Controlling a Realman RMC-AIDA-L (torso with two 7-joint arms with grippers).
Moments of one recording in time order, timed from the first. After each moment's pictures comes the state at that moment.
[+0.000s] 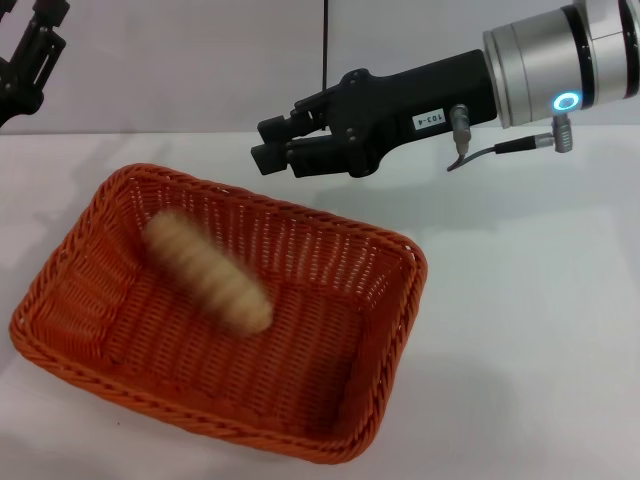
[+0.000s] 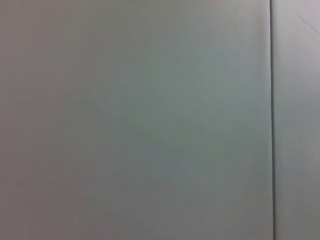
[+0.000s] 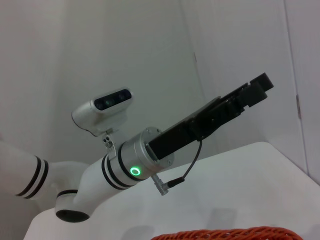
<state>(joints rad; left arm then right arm) -0.44 -2.06 0.34 0.18 1.32 1.68 -0.71 0.87 2.07 -1.08 -0.77 -1.82 -1.55 1.78</state>
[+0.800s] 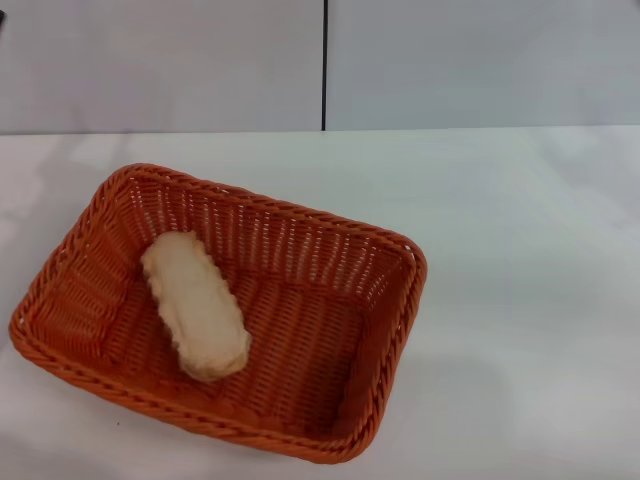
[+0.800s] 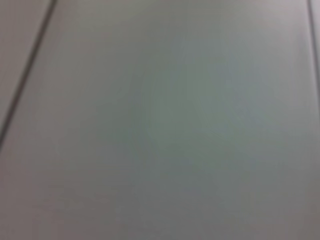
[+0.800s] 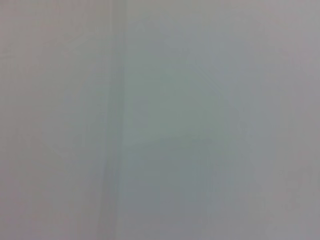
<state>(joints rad) -0.44 -2.06 0.26 0.18 1.27 1.67 -0.69 0.40 2.07 -0.63 -0.50 -1.14 -1.55 0.92</state>
